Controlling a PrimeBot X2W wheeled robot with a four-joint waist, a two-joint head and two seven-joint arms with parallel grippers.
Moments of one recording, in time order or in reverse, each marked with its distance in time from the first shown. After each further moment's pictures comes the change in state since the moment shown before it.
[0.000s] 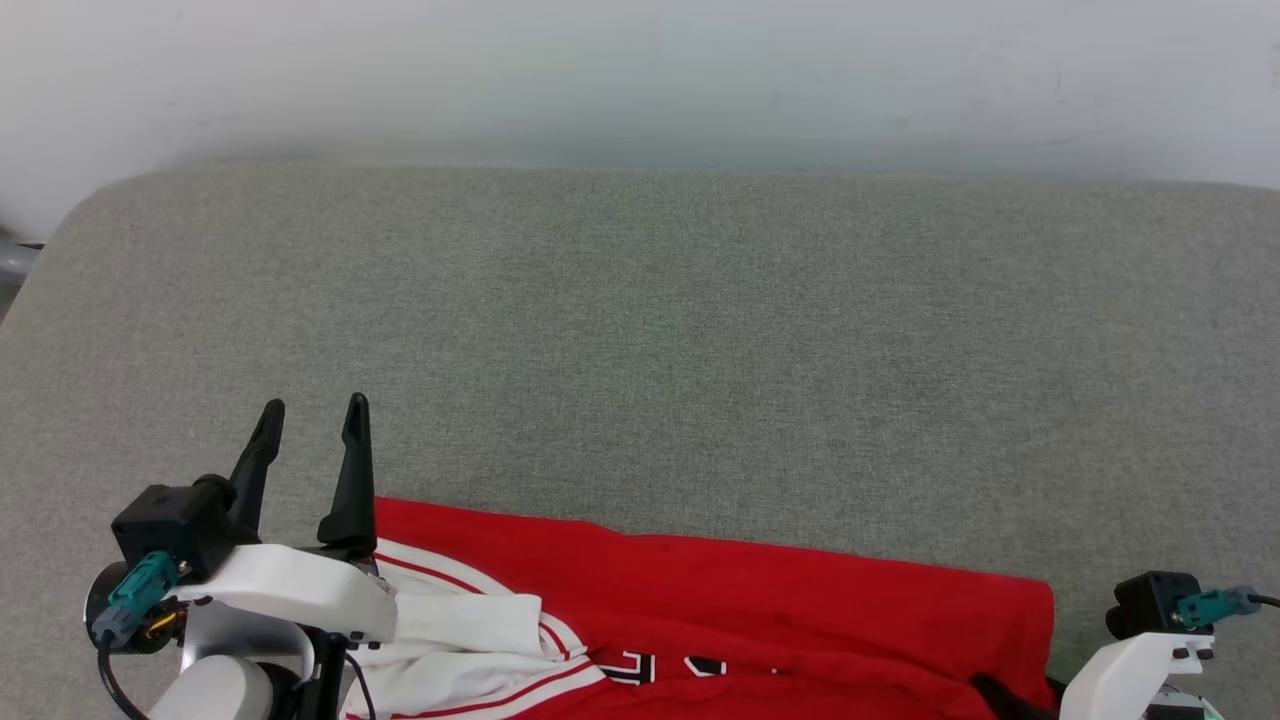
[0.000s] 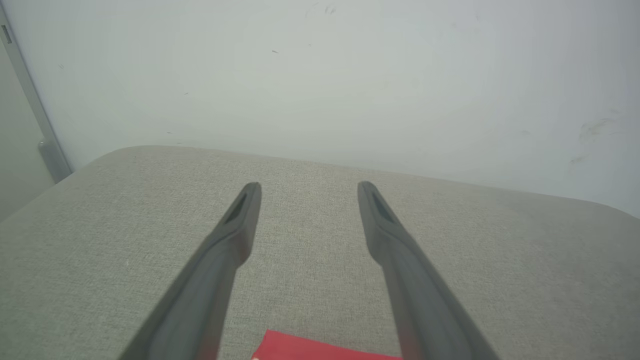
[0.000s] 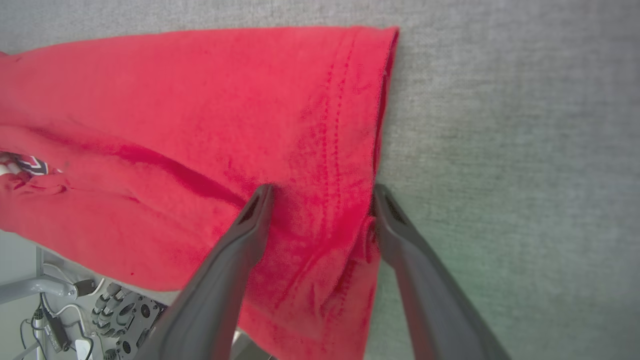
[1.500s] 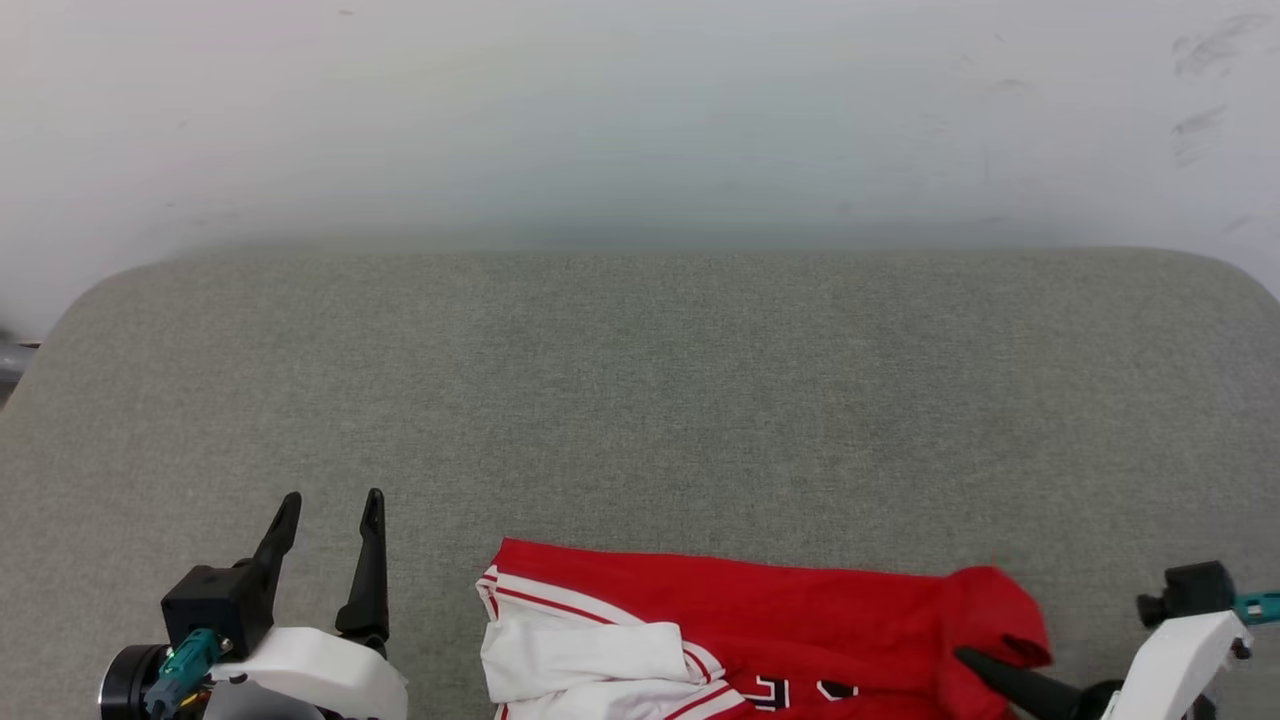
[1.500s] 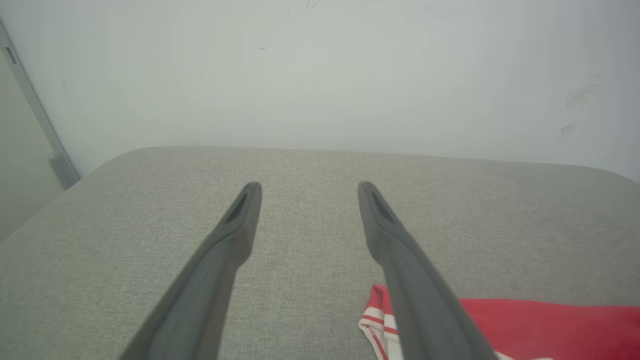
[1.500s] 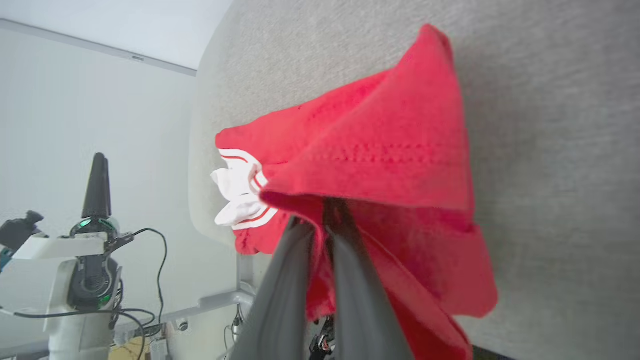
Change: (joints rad) left arm 0.111 0.023 -0.057 0.016 0.050 0.056 -0.010; right arm -0.015 0.110 -0.208 -0.070 0.439 0.000 0.245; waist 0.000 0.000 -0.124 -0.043
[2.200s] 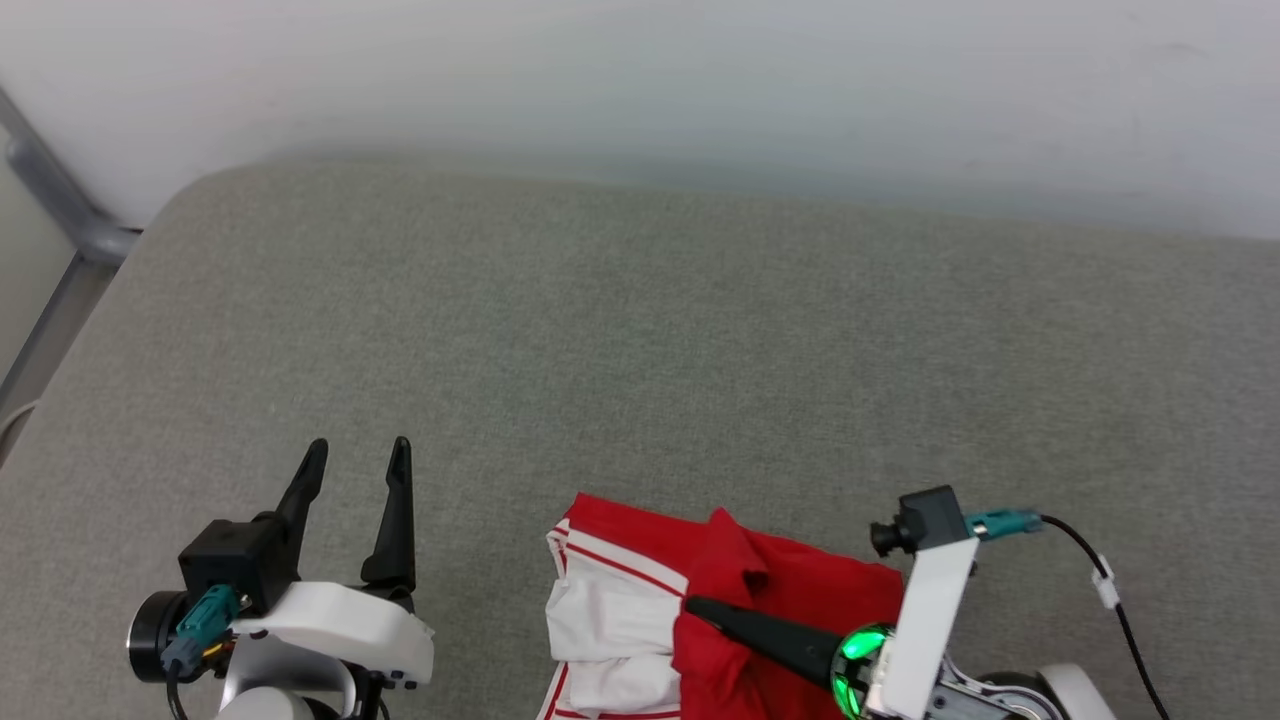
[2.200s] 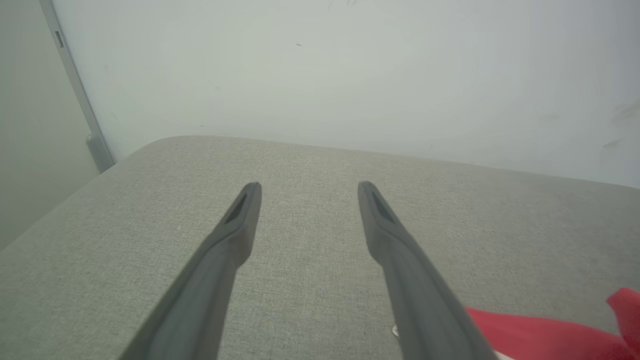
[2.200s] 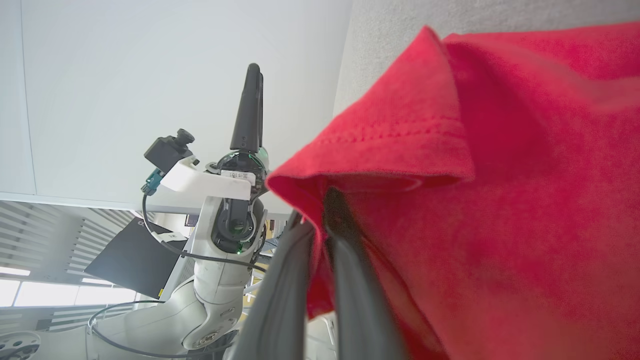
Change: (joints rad) left arm -0.080 -0.031 -0.021 0.007 0.001 -0.025 -0.004; right arm -0.156 0.029 0.487 0.068 0.423 0.000 -0.160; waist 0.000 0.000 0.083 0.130
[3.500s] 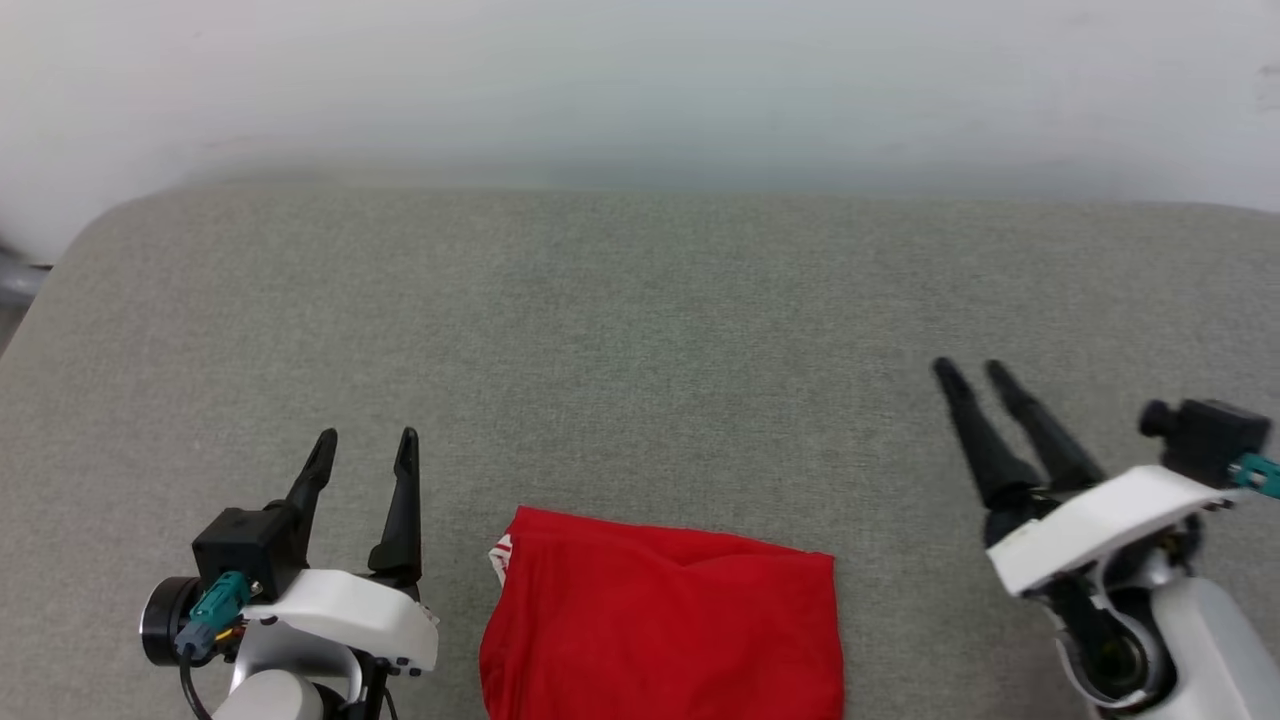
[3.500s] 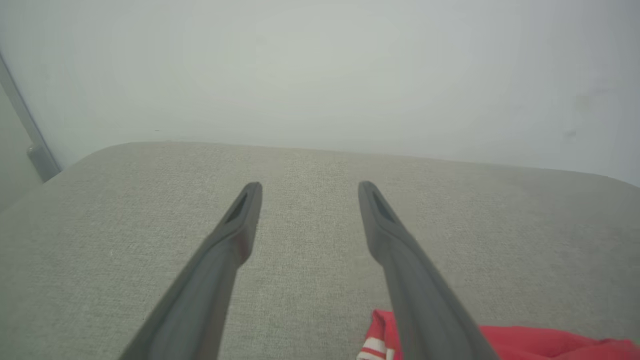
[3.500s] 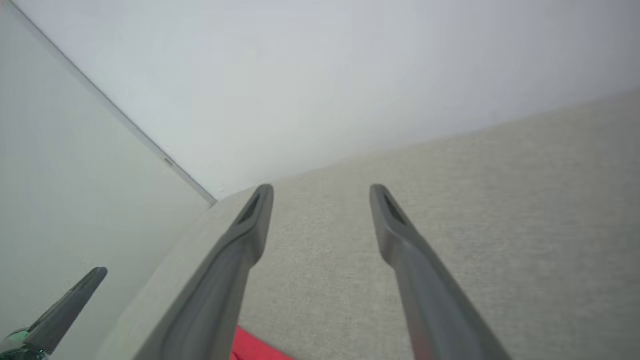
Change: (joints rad) left arm -0.047 -0.045 0.010 0.097 0.017 -0.051 -0.034; right arm -0.160 -0.162 -0.035 0.082 -0.525 0.000 -0.797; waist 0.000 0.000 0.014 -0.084
